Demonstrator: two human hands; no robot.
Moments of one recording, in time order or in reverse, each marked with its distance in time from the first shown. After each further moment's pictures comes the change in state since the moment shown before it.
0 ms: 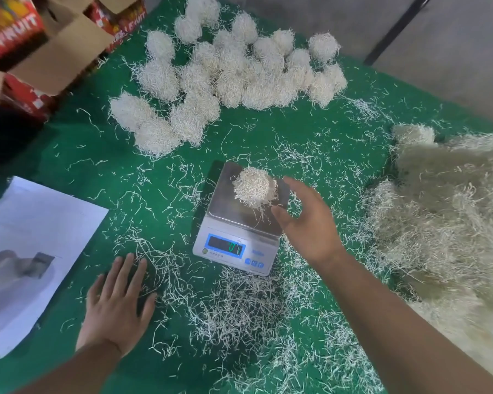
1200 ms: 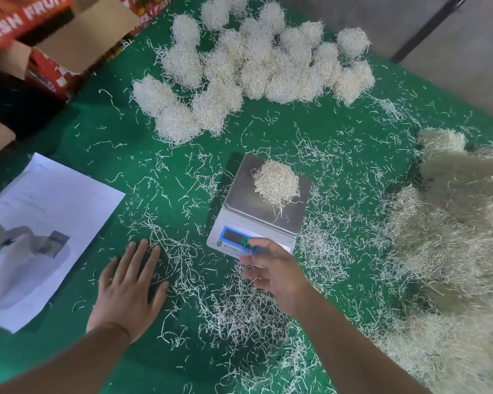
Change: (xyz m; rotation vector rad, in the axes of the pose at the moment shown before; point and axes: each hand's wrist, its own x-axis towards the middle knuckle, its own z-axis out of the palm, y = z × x) left_hand -0.001 -0.002 0.007 0.012 0.060 0.002; right_hand -0.054 0.024 0.098 0.777 -0.446 0.661
